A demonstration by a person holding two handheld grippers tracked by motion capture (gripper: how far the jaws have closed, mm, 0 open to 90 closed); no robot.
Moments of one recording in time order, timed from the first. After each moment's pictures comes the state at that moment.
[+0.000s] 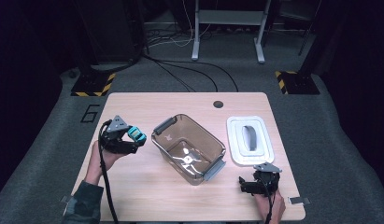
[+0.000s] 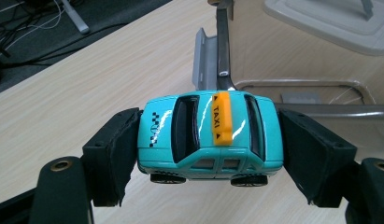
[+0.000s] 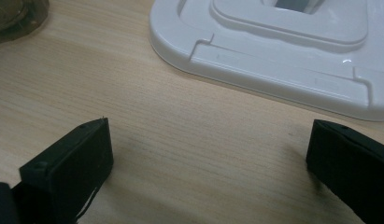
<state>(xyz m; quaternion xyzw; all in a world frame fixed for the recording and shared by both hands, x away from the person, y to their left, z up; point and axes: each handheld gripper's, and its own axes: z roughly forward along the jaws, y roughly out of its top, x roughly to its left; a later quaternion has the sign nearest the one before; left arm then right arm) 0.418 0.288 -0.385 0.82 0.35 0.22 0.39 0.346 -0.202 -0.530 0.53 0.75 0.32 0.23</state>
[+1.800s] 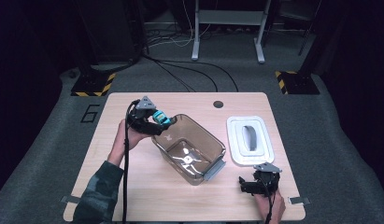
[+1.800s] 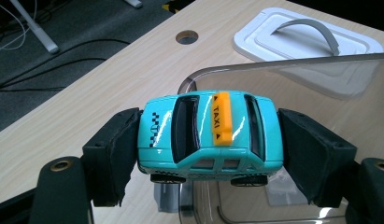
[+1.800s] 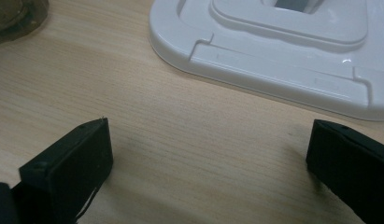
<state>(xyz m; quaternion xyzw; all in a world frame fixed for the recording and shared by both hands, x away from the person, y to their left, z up) 0.469 0.214 -0.355 0.84 0.31 0.19 0.40 0.346 -0.203 -0.530 0.53 0.75 0.31 0.23</state>
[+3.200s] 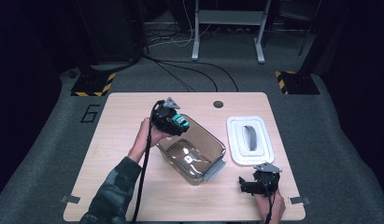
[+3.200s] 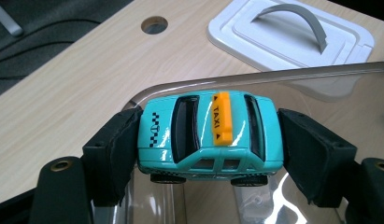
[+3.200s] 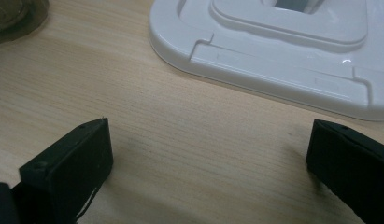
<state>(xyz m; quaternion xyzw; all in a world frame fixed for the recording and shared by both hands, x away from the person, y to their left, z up) 0.490 0.153 -0.373 0.87 0.30 0.14 0.36 0.346 -0.202 -0.530 0.54 0.75 0.32 0.23</state>
